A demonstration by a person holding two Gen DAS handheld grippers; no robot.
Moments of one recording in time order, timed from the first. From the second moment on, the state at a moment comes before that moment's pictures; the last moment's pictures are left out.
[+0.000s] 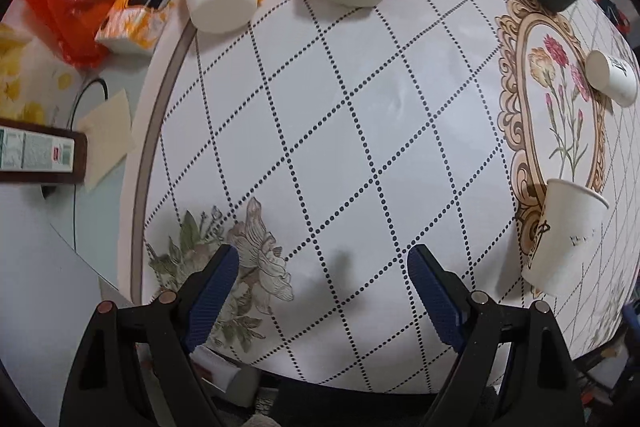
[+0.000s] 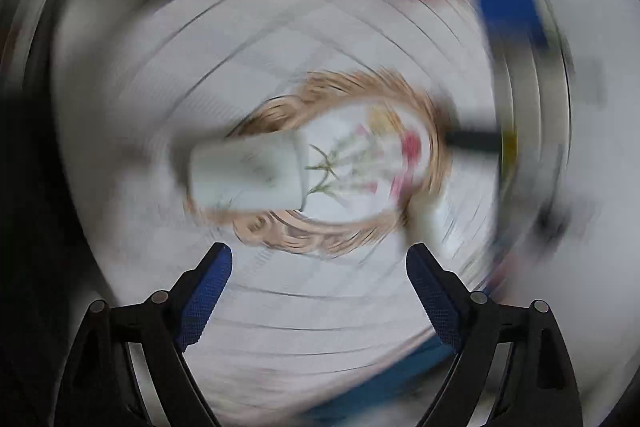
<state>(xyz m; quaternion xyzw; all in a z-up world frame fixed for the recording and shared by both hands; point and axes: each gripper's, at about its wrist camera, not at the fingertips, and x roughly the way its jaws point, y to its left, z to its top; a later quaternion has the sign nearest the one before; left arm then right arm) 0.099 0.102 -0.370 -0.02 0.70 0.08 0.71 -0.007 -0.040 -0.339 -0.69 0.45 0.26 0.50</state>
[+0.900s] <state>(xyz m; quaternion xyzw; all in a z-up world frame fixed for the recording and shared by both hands) 0.104 0.114 -0.428 -0.04 0.73 0.13 0.68 -0.046 -0.120 -0.455 -0.89 -0.07 0.46 -0.04</state>
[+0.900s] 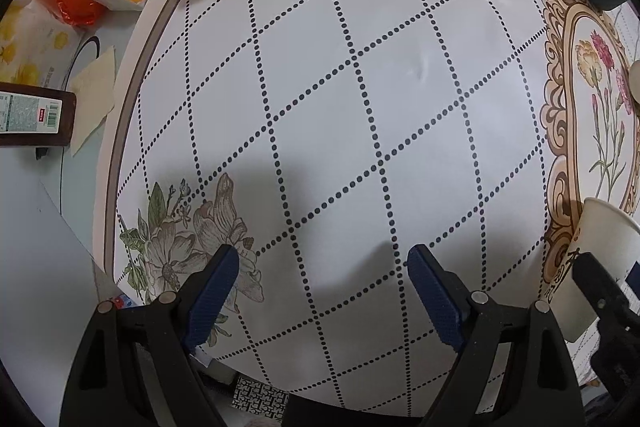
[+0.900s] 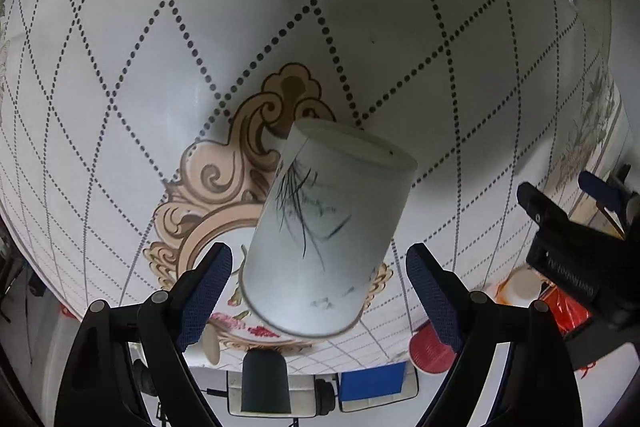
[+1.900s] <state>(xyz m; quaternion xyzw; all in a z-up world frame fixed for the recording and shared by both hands) 0.138 0.107 -0.411 -0.02 0.72 0.13 0.68 -0.035 -0.066 -0.466 -0.88 0.08 0.46 0.12</state>
